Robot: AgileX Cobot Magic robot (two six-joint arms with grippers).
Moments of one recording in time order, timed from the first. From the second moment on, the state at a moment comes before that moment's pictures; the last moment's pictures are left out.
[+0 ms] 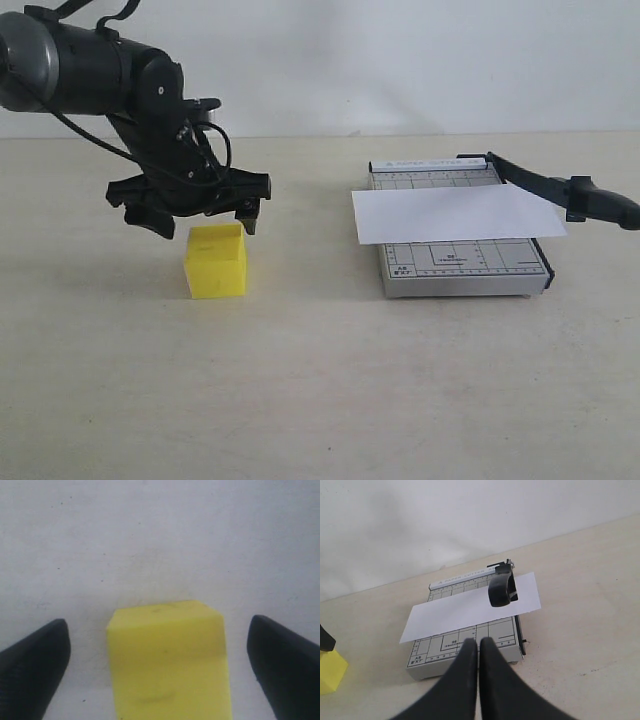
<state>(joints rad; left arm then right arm) -0.56 2.06 -1.48 0.09 0.74 -0.48 0.15 0.38 -0.10 0.11 0.03 0.22</state>
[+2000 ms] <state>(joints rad) -0.77 2.32 -2.16 -0.02 0.91 -0.17 0.15 0.38 -0.10 0.11 0.03 0.22</state>
